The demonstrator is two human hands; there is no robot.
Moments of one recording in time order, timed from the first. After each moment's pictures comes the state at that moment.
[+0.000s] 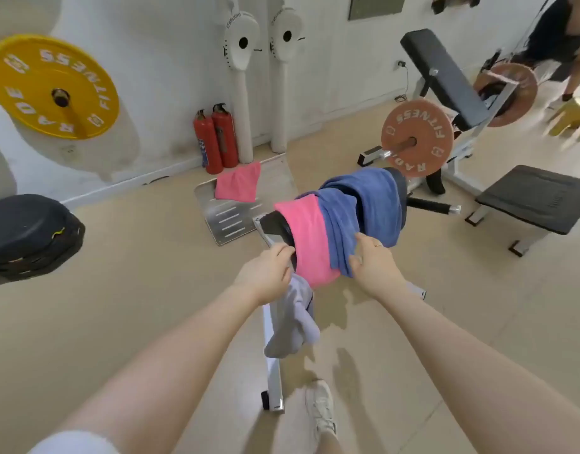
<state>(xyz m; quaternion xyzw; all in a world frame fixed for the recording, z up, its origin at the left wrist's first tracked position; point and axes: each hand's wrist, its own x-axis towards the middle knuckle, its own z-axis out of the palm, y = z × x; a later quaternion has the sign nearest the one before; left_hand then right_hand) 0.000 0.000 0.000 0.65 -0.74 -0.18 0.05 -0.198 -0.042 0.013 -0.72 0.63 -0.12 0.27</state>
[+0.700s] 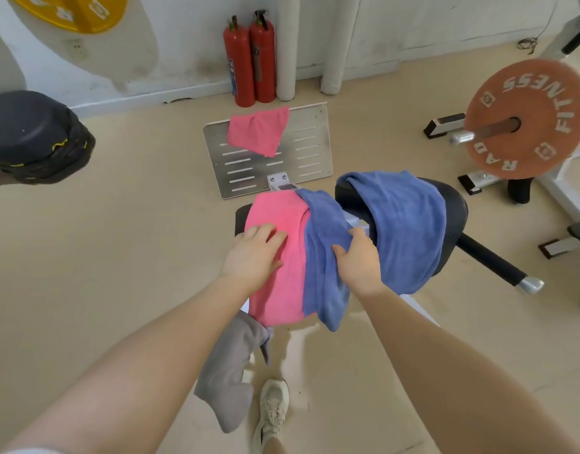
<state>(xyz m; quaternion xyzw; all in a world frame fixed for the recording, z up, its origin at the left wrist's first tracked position) -0.038 -0.221 -0.097 0.77 -0.61 -0.16 -0.02 -0.199 -0.308 -0.099 -0.69 0.61 -0.09 0.37</state>
